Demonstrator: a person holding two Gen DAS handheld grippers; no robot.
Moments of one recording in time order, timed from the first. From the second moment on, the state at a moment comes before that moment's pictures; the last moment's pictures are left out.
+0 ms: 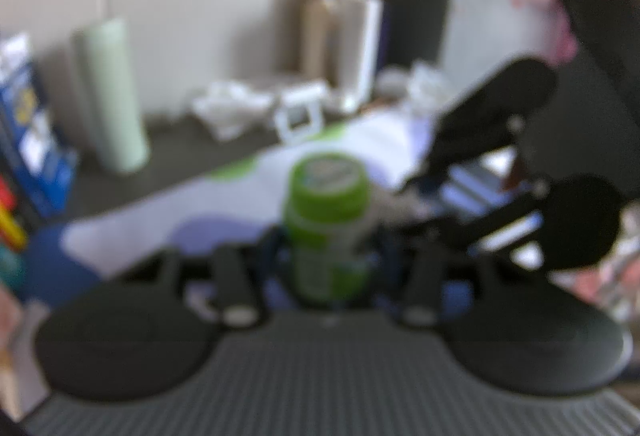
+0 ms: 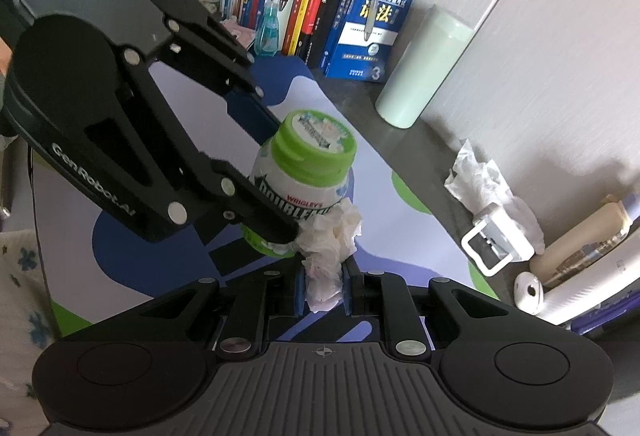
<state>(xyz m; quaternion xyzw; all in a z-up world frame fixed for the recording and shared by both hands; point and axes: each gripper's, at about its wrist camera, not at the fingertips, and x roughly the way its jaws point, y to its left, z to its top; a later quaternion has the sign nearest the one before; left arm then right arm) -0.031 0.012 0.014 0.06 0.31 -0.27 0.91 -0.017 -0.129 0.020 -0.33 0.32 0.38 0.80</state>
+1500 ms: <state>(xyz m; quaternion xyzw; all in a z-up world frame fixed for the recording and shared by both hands) -0.031 0.012 0.015 0.06 0.31 -0.27 0.91 -0.018 -0.123 -0.005 -0.34 0.34 0.39 0.79</state>
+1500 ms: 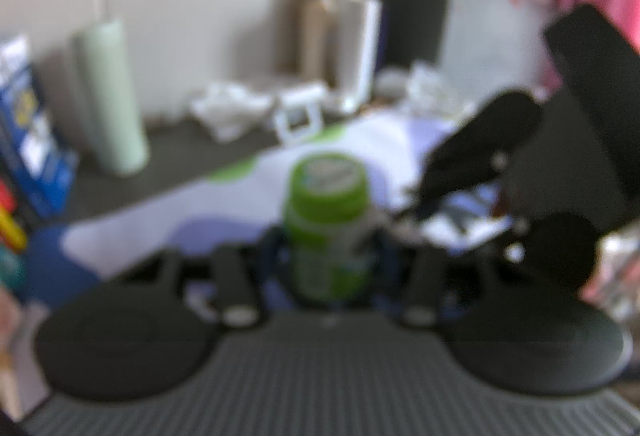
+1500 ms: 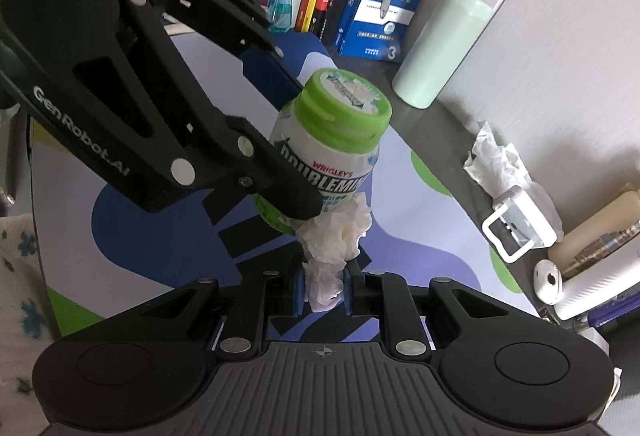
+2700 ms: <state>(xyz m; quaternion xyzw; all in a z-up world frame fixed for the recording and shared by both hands) -0.030 0.010 0.011 0.06 0.31 -0.28 0.91 -0.021 -0.132 0.029 -0.33 0.30 0.38 0.81</state>
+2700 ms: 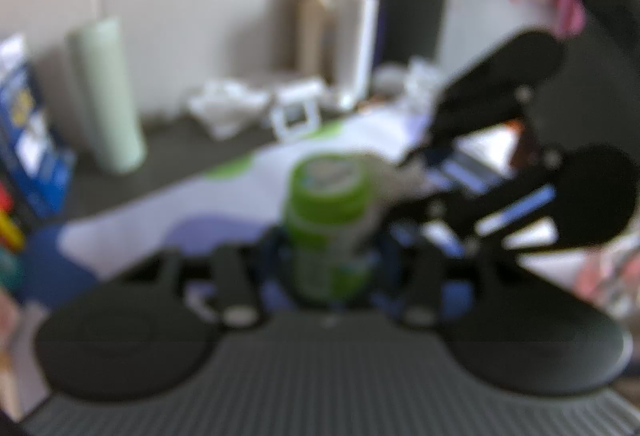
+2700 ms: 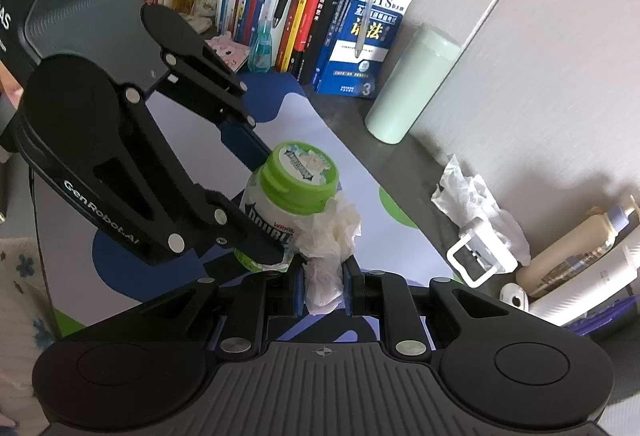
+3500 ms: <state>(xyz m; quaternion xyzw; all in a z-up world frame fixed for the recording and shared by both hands) -0.031 0.011 0.011 0.06 0.31 -0.28 0.91 -0.021 -0.125 0.002 -0.33 0.32 0.38 0.80</state>
